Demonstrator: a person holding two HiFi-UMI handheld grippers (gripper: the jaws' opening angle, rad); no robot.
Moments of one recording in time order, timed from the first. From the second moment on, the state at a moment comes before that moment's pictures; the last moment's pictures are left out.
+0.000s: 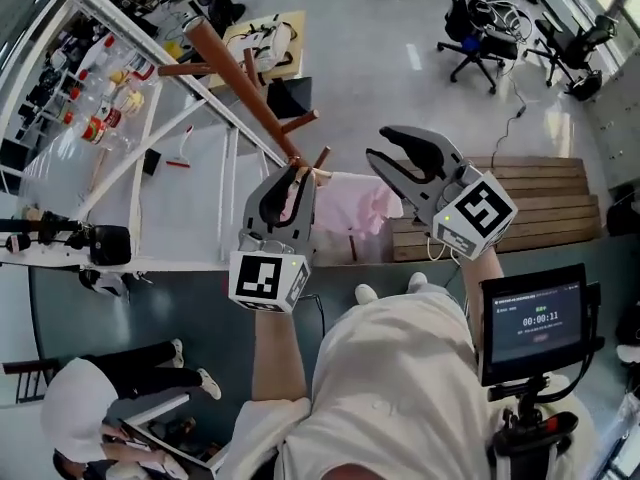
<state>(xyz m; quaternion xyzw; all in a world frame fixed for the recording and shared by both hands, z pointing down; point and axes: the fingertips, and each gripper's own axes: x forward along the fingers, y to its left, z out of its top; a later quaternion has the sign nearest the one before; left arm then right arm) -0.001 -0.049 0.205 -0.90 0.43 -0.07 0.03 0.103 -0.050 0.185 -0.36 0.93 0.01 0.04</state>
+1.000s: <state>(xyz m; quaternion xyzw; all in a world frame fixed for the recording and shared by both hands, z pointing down) 0.118 -0.029 0.155 -0.94 0.35 0.03 -0.01 0.217 -0.008 0.134 -0.43 0.90 0.04 0.11</state>
